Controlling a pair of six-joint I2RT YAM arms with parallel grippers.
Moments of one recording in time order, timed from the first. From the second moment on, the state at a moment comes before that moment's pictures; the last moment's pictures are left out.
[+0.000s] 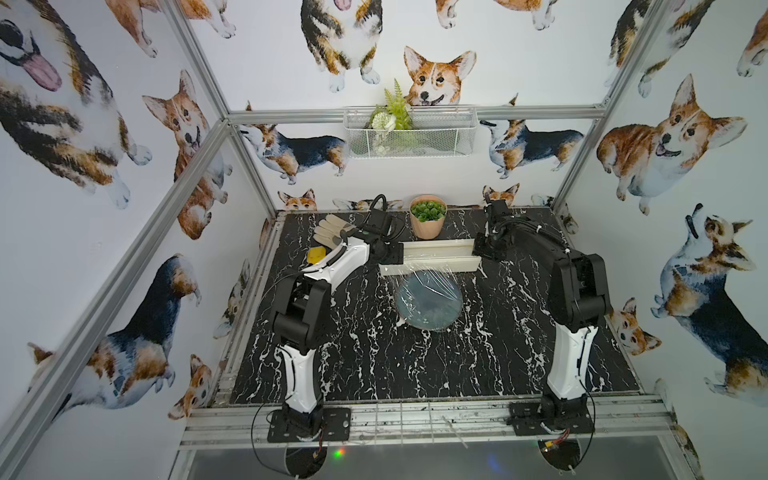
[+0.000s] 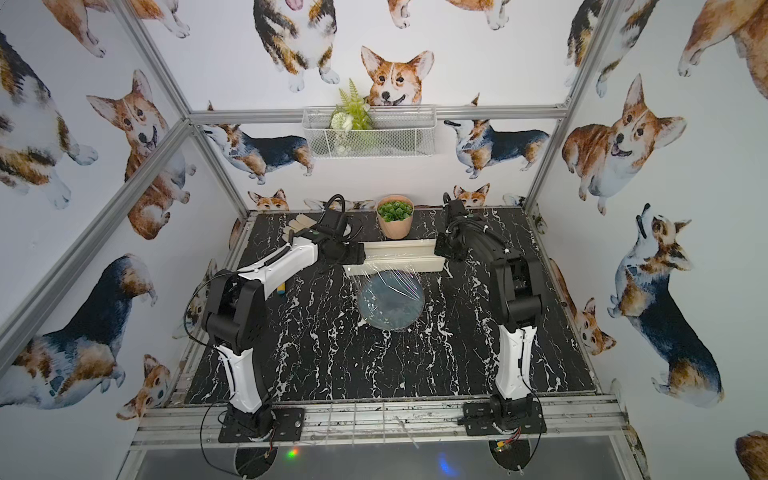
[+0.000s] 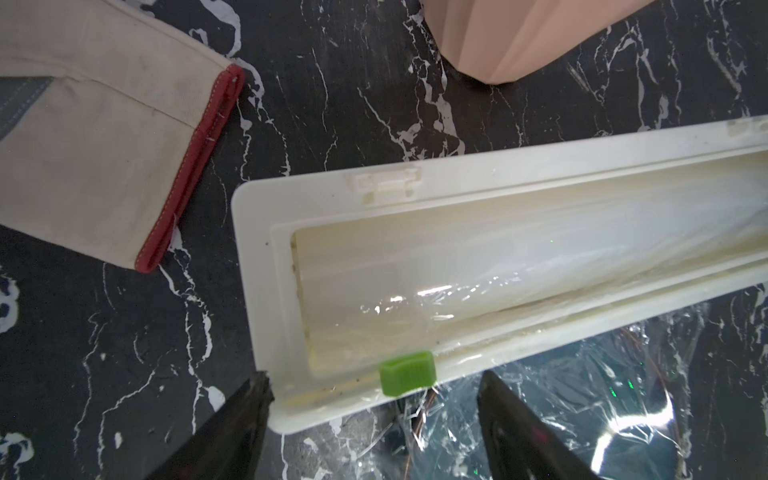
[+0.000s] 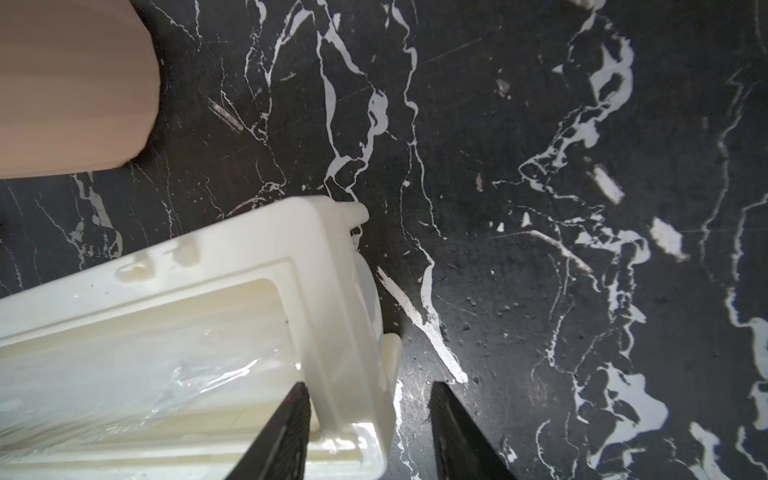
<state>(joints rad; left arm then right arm) -0.44 1.96 1.55 -0.62 0.04 -0.34 0.26 2.03 1.66 -0.82 -0.06 0.50</state>
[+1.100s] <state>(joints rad) -0.41 1.96 1.57 -0.70 -0.12 -0.24 0.26 2.06 1.68 -0.82 -0.07 0.47</state>
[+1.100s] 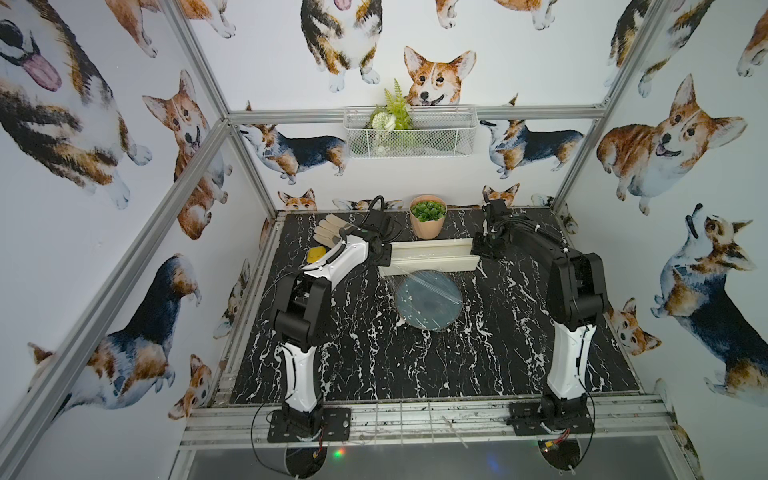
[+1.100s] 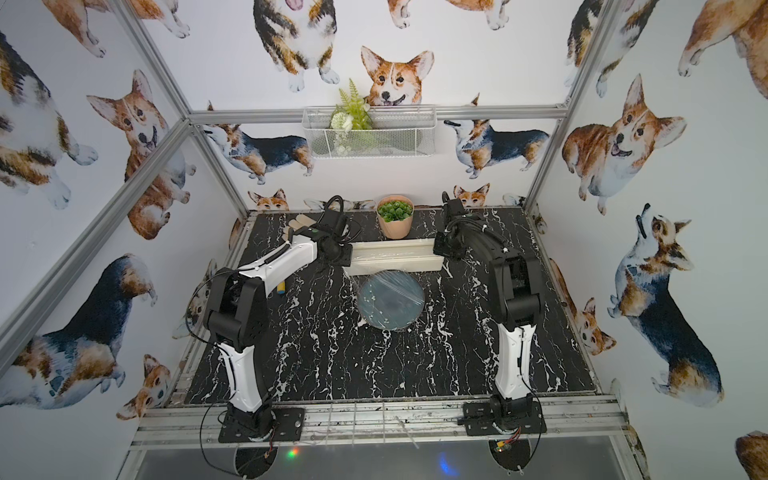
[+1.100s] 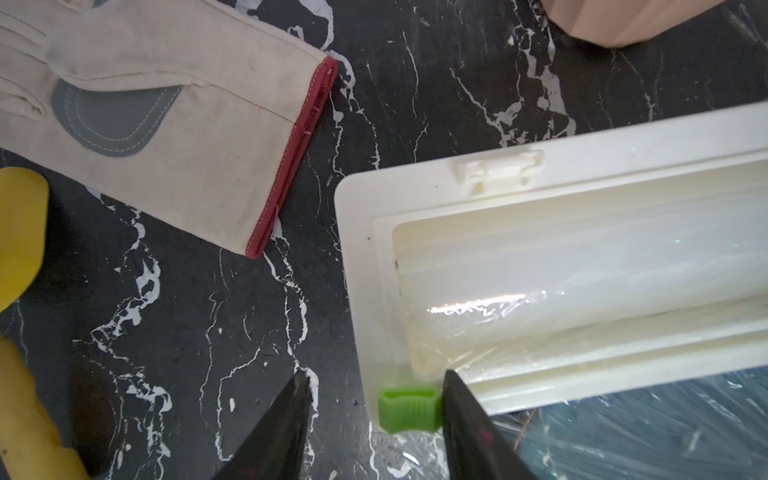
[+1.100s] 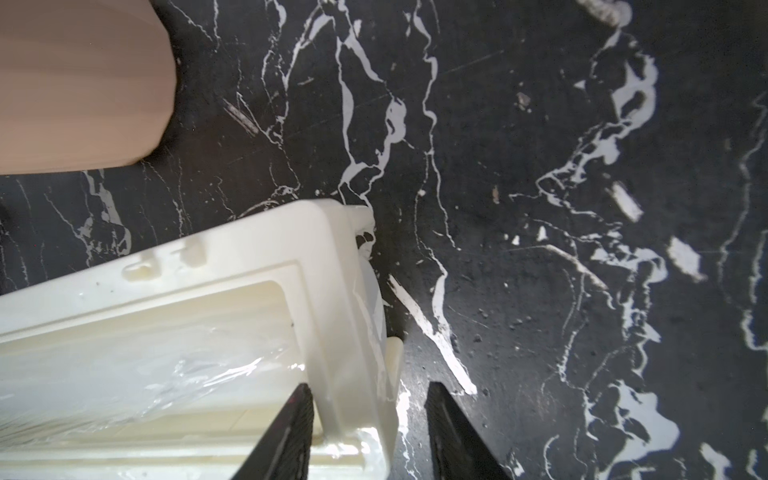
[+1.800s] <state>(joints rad) -0.33 1.89 1.51 -0.71 -0.08 -0.26 0.26 2.07 1.71 -0.83 -0.12 0.47</state>
